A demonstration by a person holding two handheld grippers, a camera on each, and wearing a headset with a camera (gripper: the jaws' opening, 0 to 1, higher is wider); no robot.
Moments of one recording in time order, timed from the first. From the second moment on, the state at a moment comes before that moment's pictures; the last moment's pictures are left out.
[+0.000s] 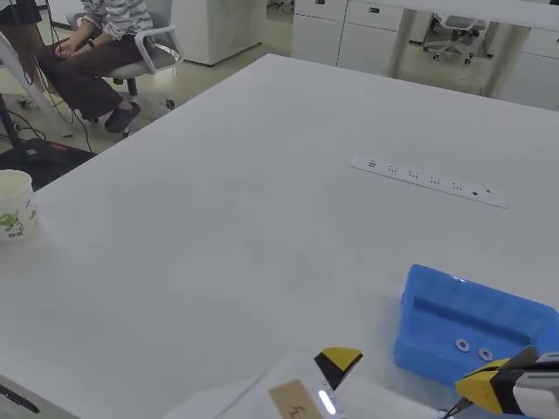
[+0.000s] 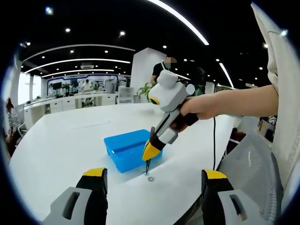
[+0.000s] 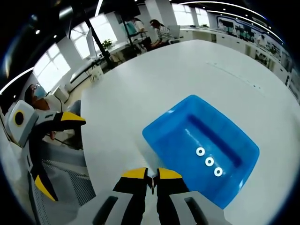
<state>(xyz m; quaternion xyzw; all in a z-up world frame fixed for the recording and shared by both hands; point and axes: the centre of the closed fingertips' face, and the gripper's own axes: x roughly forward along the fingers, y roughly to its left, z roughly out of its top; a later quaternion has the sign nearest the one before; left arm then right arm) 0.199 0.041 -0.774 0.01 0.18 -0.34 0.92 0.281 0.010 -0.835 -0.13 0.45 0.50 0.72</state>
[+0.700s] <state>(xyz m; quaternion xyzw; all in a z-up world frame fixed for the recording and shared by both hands) 0.198 0.041 -0.774 0.01 0.18 -0.34 0.92 0.275 0.012 -0.841 -0.17 0.44 0.51 0.72</state>
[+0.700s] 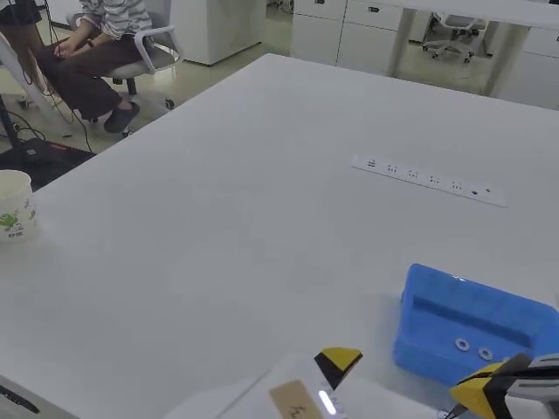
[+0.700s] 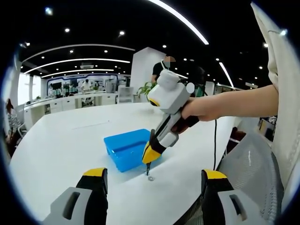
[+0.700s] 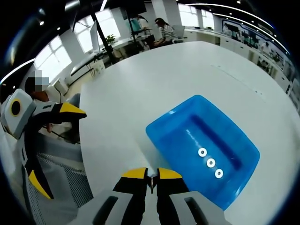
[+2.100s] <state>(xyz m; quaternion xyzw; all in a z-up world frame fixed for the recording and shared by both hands) 0.196 0.040 -0.775 0.02 0.18 -0.34 0.92 0.285 0.008 -0.777 -0.11 0.37 0.47 0.80</state>
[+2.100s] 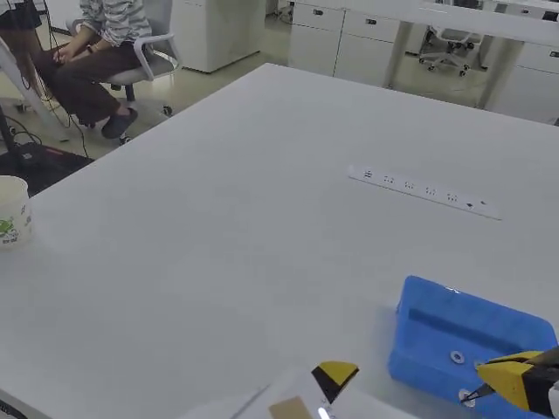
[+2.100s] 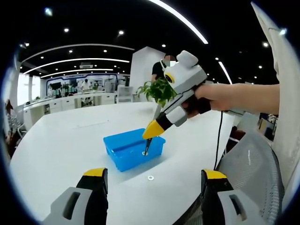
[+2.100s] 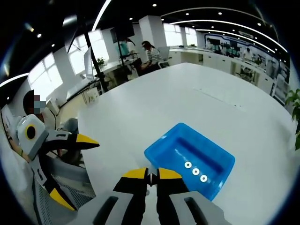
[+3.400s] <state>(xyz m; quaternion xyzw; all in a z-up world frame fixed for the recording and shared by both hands) 0.197 0.039 -0.771 0.00 0.17 -0.35 0.92 0.351 0.027 -0.797 -0.12 0.38 0.47 0.79</state>
